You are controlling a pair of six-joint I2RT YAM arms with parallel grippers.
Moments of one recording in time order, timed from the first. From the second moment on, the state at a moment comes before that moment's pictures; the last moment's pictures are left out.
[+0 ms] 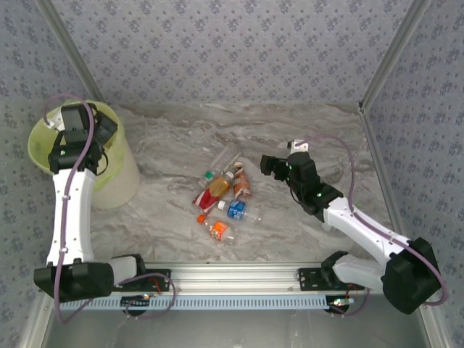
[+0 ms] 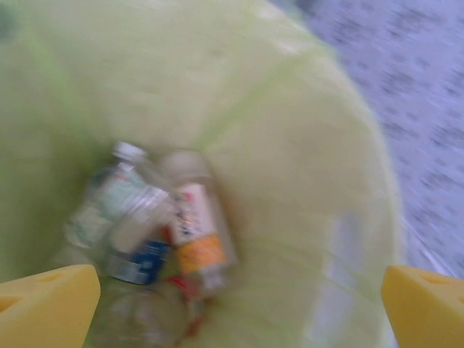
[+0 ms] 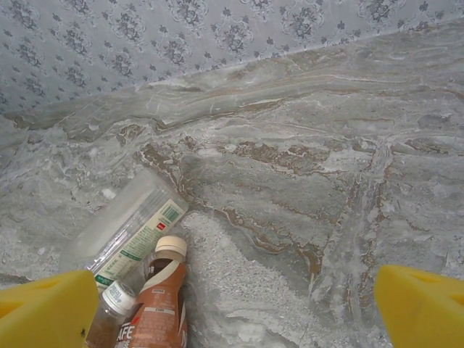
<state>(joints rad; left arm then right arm) 0.10 1.19 1.42 -0.84 -0.27 -0.68 0.57 1.12 0.72 -0.05 0.29 0.45</state>
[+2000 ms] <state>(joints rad) -0.45 1.80 1.14 -0.47 0.17 -0.15 0.57 1.00 0.62 -0.08 0.12 0.43</state>
